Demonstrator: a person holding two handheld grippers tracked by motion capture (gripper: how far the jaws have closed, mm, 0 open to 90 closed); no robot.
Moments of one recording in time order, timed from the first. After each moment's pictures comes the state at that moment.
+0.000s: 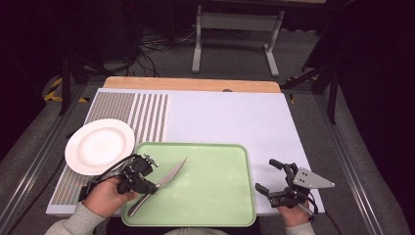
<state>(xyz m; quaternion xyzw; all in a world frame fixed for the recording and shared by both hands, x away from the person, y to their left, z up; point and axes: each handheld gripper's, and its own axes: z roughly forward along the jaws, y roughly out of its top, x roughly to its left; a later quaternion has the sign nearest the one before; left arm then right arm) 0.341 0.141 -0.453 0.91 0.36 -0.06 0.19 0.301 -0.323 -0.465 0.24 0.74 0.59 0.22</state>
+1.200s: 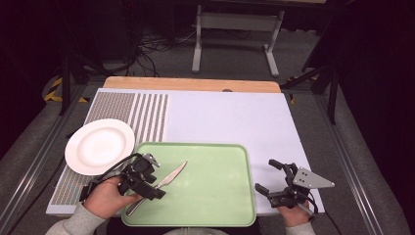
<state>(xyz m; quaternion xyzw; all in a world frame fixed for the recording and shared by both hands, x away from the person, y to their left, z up) 0.338 0.138 -0.445 0.92 0.29 -0.05 0.26 0.301 -0.322 -0.465 0.24 0.74 0.59 0.21</state>
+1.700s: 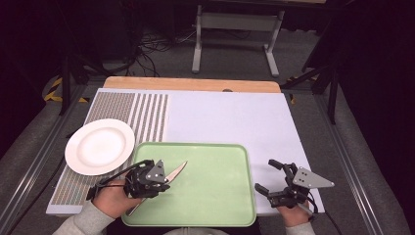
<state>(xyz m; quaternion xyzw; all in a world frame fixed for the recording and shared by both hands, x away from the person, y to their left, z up) 0.315 0.121 -0.439 0.95 0.11 0.10 0.26 0.302 -0.322 -0.466 0.23 0.74 0.59 0.21</state>
